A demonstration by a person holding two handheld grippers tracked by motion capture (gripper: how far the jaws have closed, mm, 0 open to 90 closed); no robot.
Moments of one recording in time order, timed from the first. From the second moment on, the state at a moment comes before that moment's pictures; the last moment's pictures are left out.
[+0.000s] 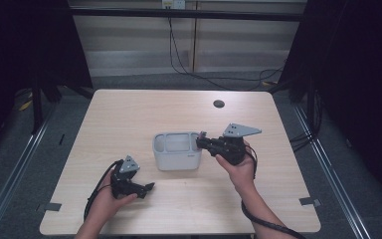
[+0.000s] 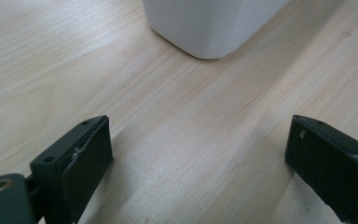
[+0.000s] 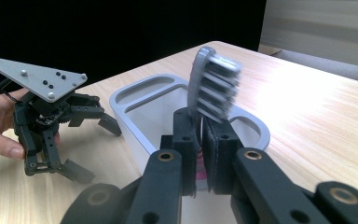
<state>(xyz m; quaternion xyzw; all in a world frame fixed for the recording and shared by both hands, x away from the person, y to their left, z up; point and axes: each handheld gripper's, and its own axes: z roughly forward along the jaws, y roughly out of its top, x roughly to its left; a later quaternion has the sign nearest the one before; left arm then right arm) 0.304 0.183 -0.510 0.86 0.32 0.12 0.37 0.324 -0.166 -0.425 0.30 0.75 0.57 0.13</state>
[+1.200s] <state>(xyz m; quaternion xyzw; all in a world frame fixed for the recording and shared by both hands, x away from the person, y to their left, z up) 0.304 0.183 -0.510 0.86 0.32 0.12 0.37 0.321 -0.181 -0.418 0.32 0.75 0.55 0.16</state>
